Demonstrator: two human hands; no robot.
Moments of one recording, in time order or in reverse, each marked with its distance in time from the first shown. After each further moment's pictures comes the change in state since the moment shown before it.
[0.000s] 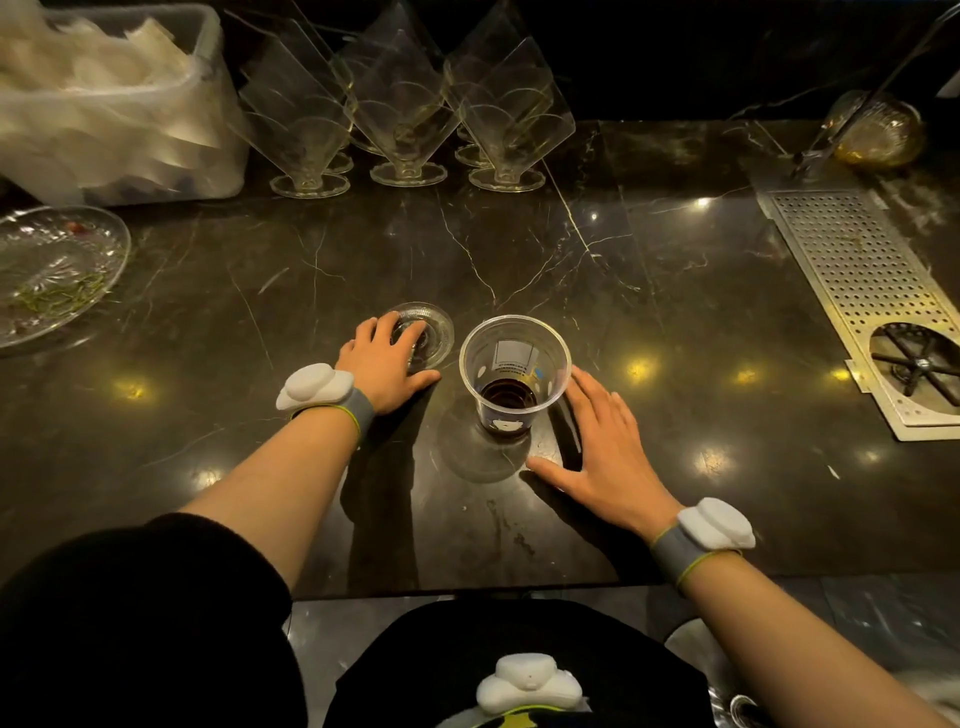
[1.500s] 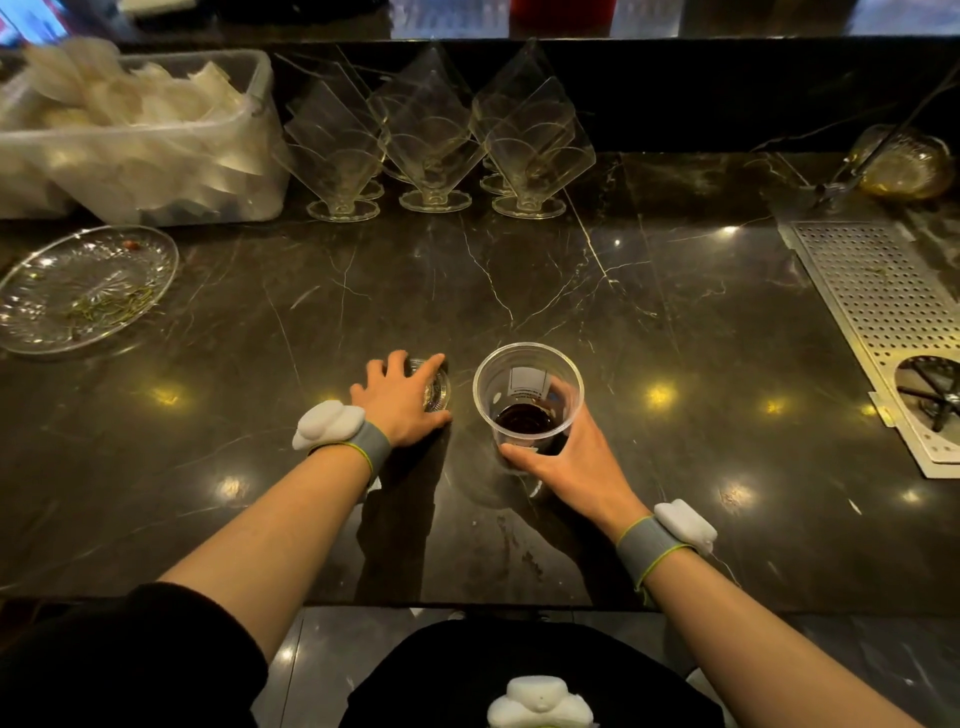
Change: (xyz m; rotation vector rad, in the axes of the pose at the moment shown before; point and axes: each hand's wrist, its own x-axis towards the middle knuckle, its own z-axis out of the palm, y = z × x) left_hand -0.031 0.017 -0.008 -0.085 -0.097 -0.146; right_hand 0.022 -0.046 -0.006 0.685 0.023 0.172
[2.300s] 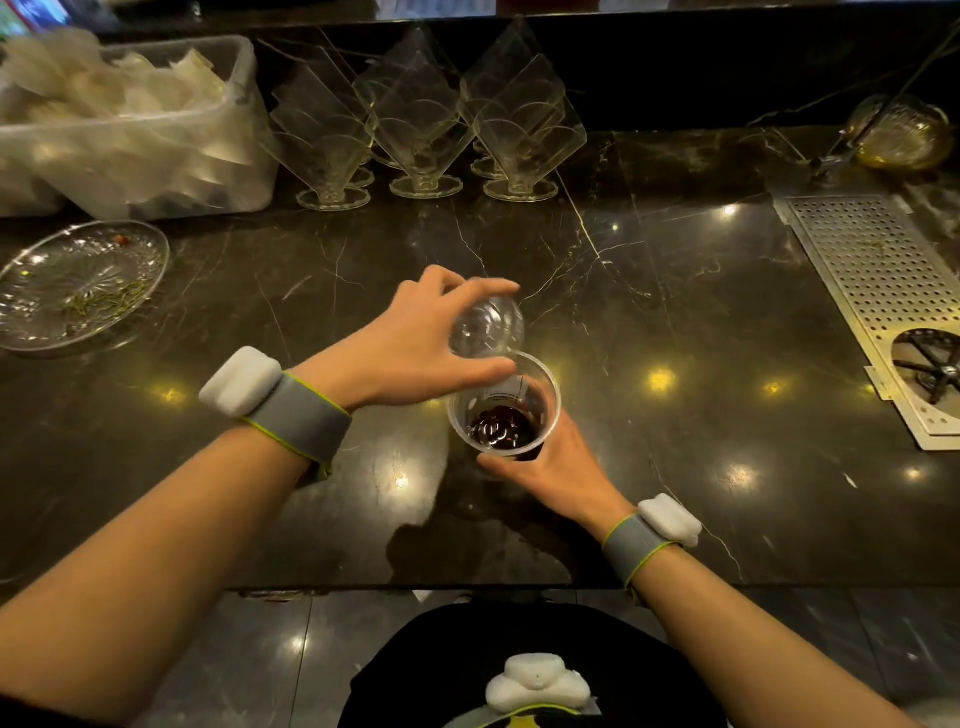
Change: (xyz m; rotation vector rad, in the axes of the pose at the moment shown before) left_hand -0.064 0.051 -0.097 -0.255 0.033 0.464; right_hand -0.012 -0.001 0.013 0.052 -0.070 -0.078
